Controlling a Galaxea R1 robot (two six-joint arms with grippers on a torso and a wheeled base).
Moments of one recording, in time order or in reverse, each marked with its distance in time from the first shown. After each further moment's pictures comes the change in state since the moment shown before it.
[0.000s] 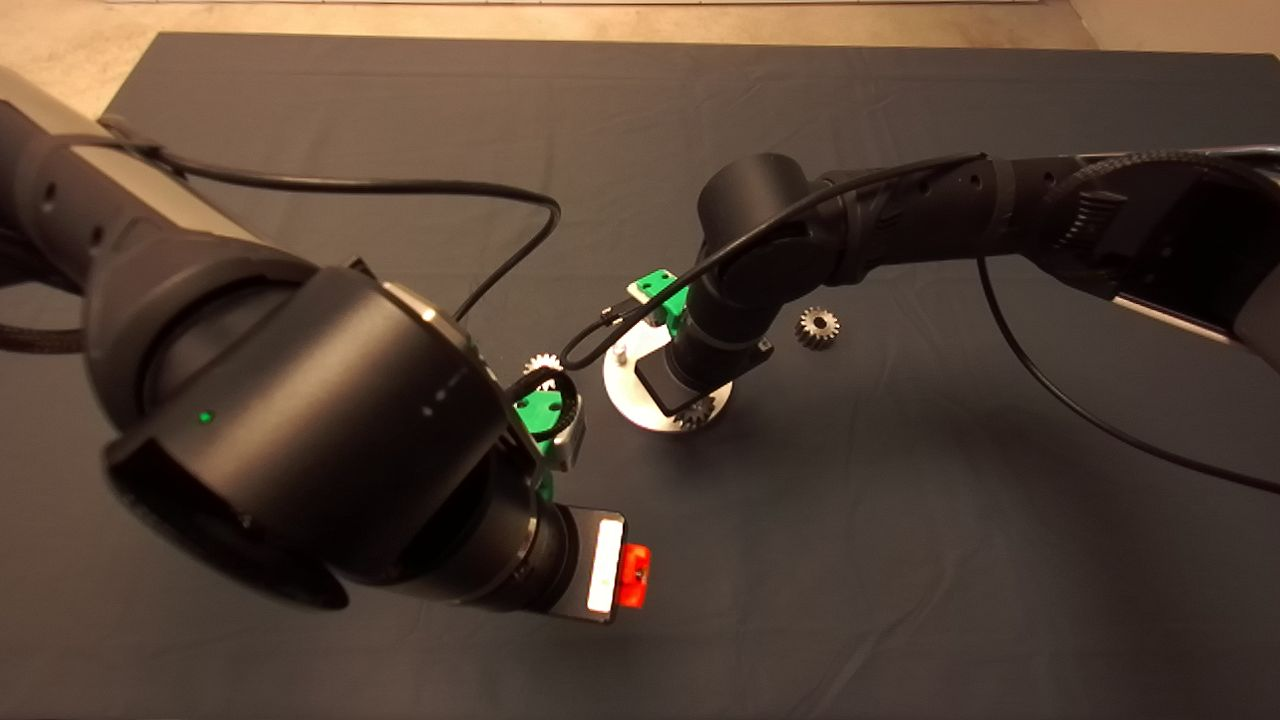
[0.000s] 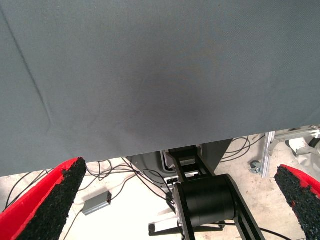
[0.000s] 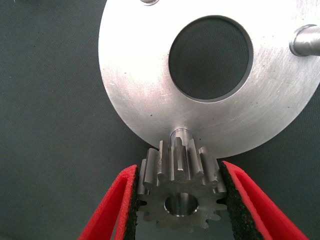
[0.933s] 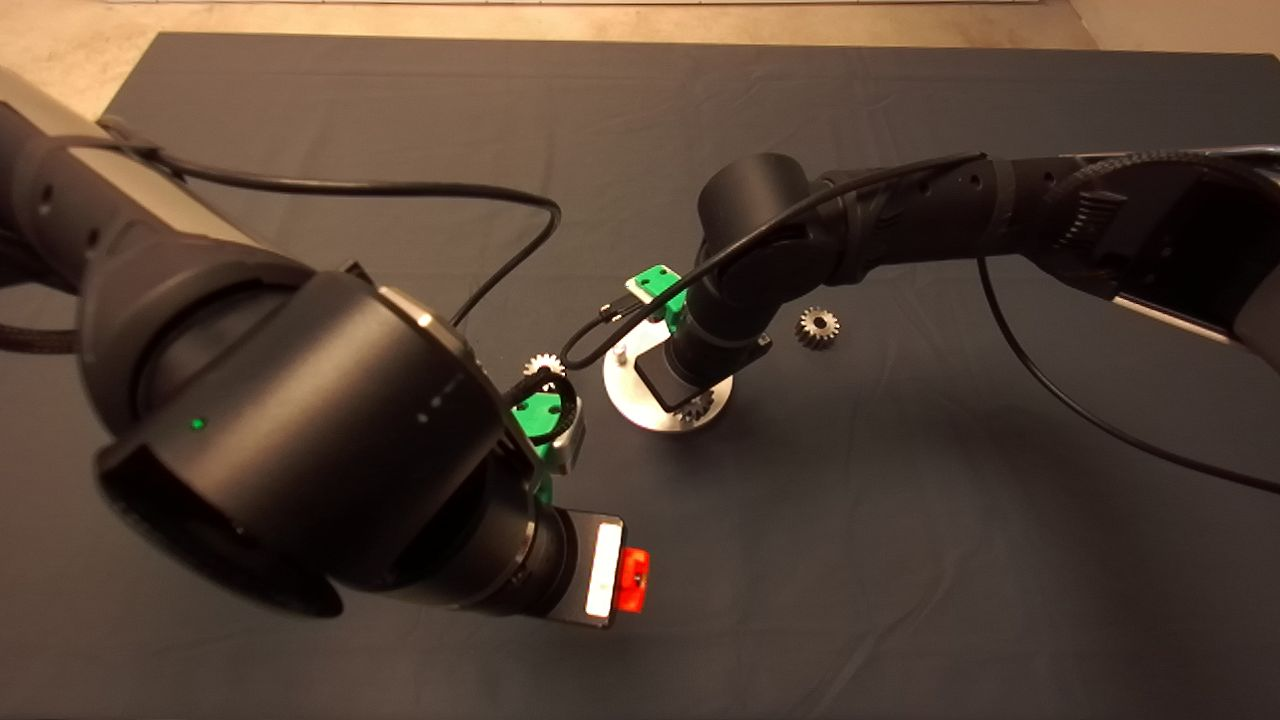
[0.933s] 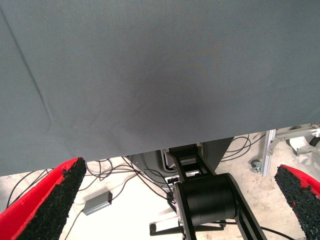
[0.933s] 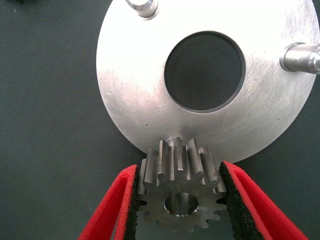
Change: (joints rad) left arm 0.000 0.000 0.006 0.000 0.000 0.000; right arm 0.000 0.000 0.000 -0.034 0.000 -0.024
